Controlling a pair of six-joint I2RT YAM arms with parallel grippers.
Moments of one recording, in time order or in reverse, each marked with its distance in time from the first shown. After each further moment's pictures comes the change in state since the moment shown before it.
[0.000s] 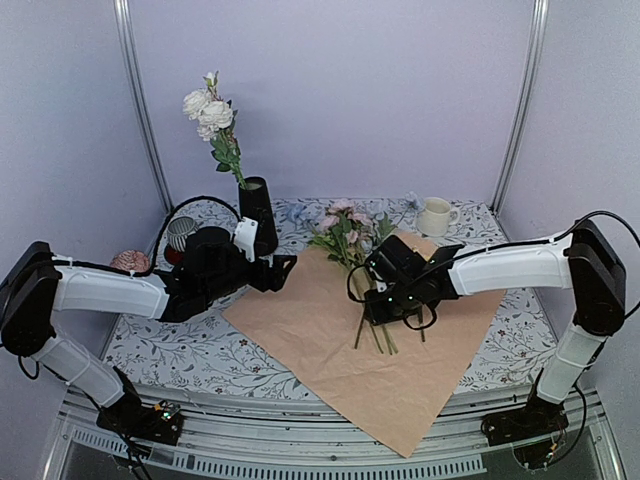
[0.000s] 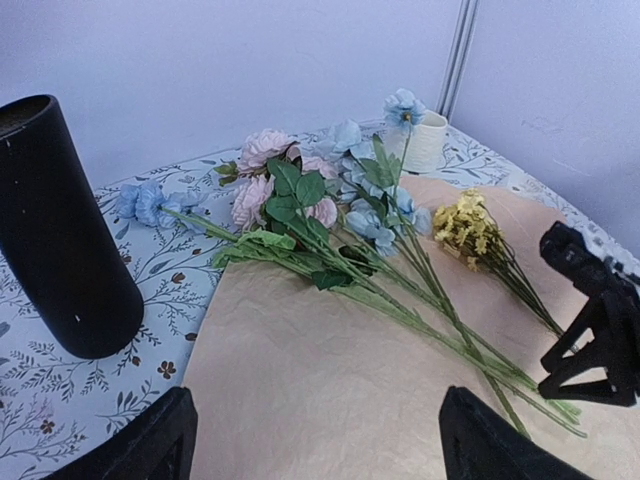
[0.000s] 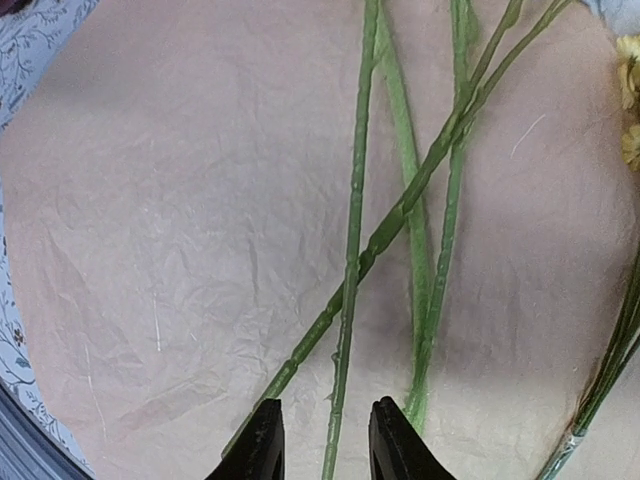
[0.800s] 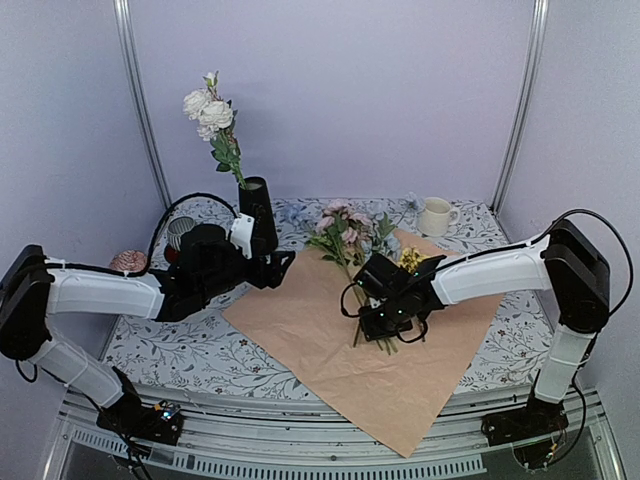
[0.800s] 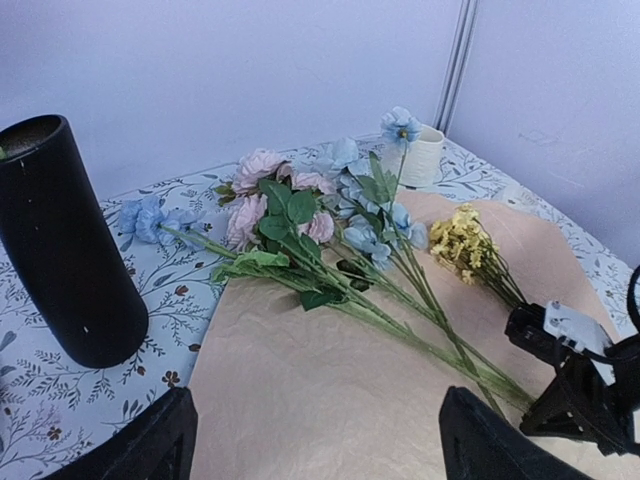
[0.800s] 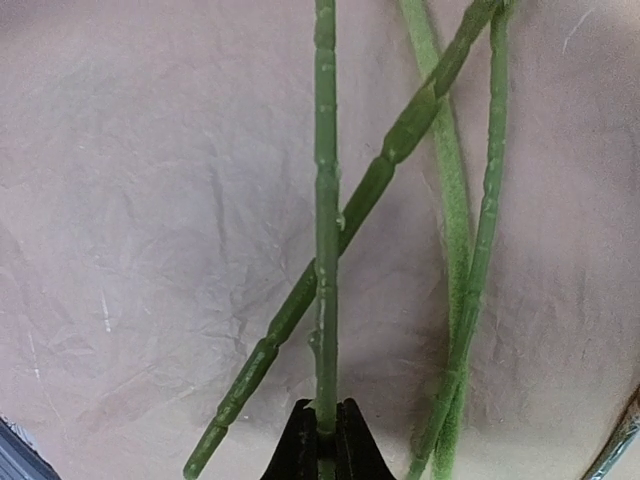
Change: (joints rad) left arm 0.000 -0.034 0.000 -0.007 -0.005 0.000; right arm 0.056 0.116 0.011 -0.044 -0.009 0.082
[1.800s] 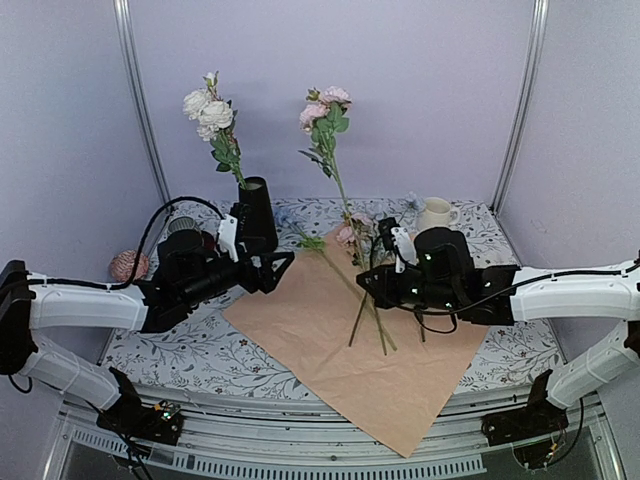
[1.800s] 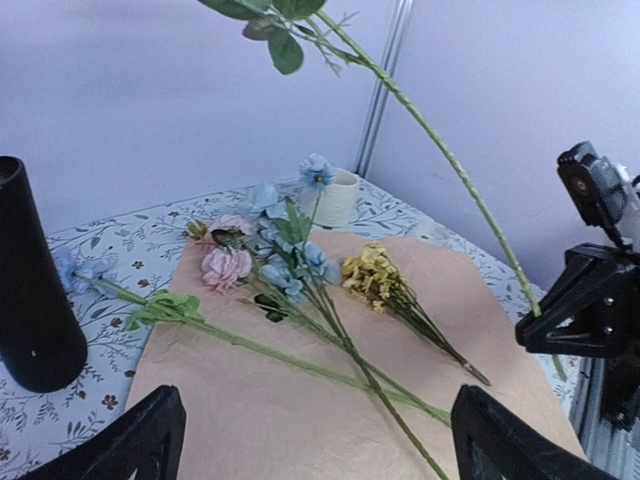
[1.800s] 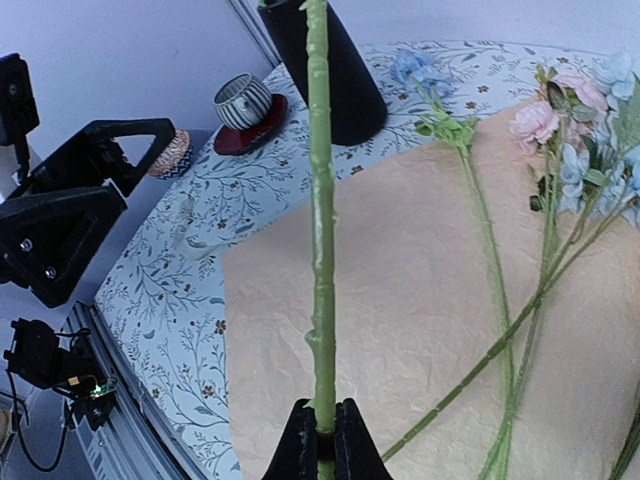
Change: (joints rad) left arm -0.001 -0.125 -0.098 0.113 0.150 -0.065; right arm 0.029 -0.481 -0.276 0.524 0.005 -0.101
